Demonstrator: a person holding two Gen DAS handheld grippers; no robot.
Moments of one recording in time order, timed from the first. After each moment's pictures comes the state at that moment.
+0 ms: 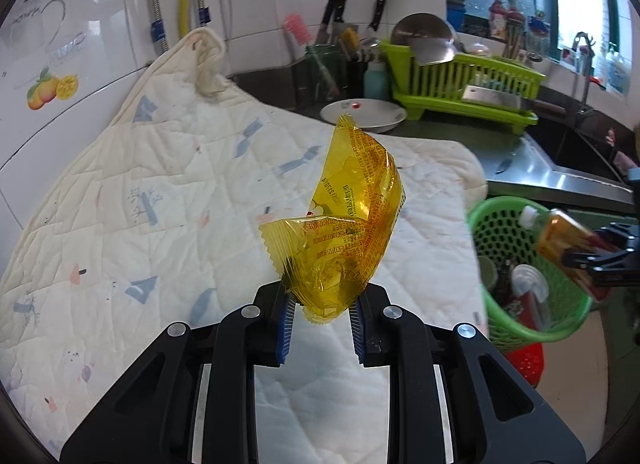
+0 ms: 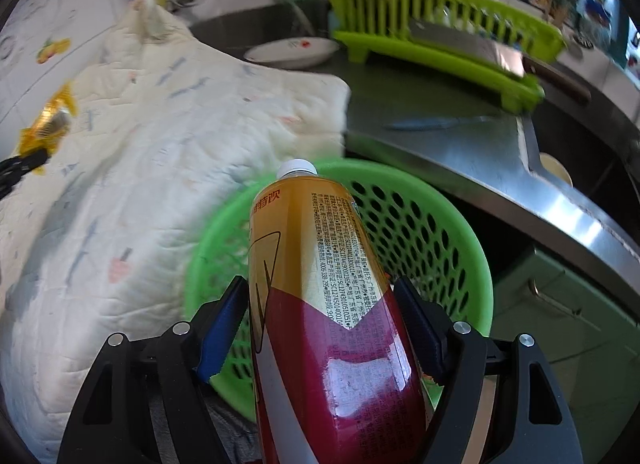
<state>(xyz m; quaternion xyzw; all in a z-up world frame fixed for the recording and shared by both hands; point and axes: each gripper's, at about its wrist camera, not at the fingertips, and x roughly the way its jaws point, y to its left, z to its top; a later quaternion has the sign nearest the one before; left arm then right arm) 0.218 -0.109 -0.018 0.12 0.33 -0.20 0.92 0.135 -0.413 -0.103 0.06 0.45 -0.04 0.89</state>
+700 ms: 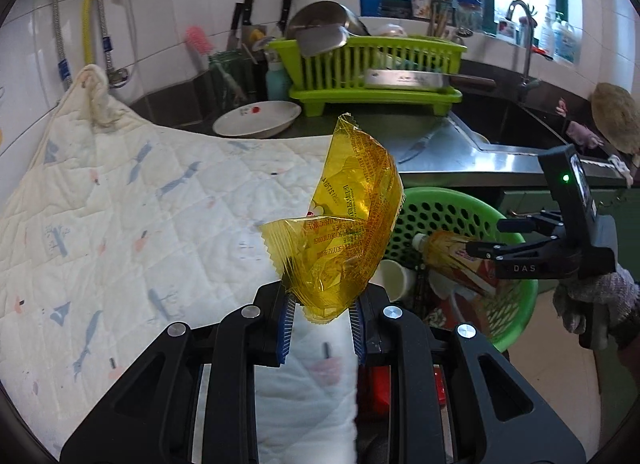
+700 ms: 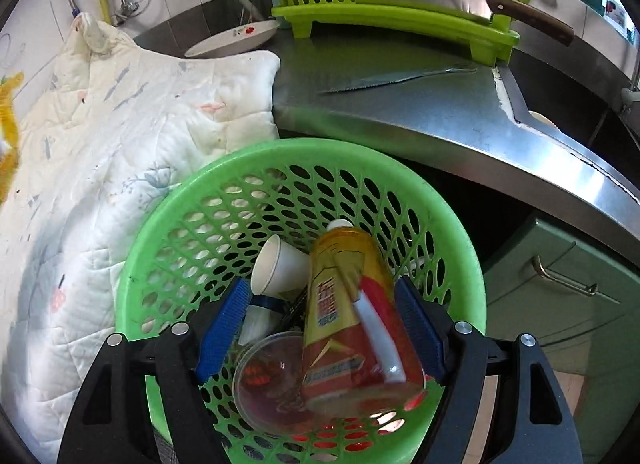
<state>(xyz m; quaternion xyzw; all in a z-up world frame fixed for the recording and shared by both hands) 0.176 -0.227 -0.034 0.14 0.33 -0.29 0.89 0.147 -0.457 -0.135 0.11 0.45 -0.07 0.88</state>
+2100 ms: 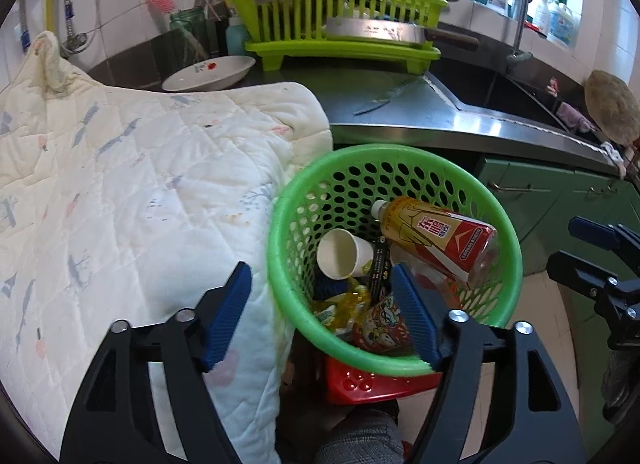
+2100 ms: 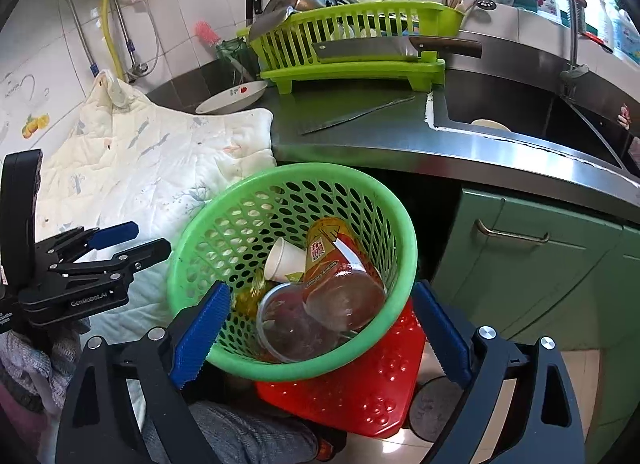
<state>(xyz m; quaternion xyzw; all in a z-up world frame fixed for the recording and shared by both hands) 0.166 -0.273 -0.082 0.13 0.39 -0.30 0.86 0.033 -0.438 -0.086 0.16 0.37 -0.11 0.91</state>
